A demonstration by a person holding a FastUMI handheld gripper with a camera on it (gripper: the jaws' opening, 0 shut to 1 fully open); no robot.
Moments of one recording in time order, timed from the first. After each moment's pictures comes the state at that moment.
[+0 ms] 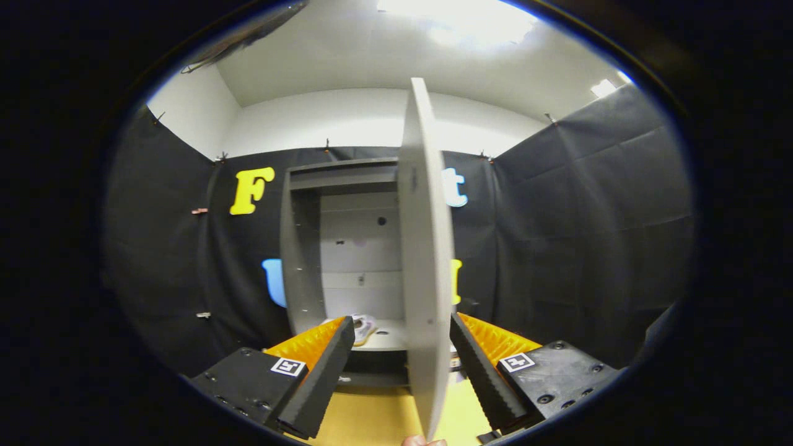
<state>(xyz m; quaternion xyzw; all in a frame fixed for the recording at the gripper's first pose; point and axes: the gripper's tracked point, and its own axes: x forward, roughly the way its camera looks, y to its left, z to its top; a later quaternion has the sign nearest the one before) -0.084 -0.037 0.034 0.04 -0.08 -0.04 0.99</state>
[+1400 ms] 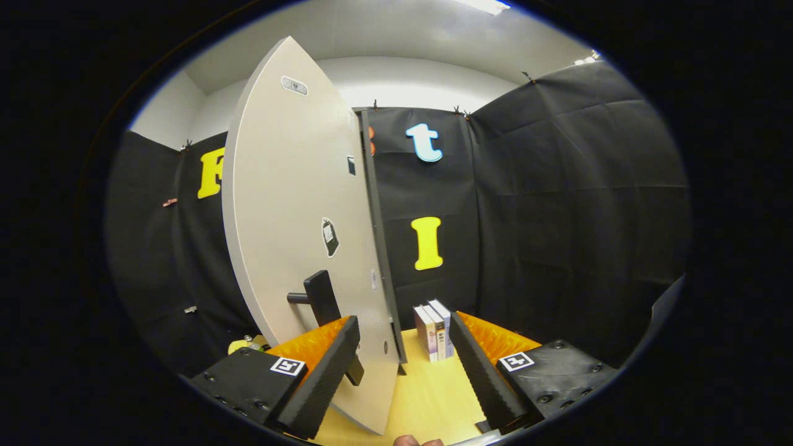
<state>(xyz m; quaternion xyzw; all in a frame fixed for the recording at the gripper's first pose) -0.007 -0.025 -0.027 0.08 0.02 -0.02 1.00</state>
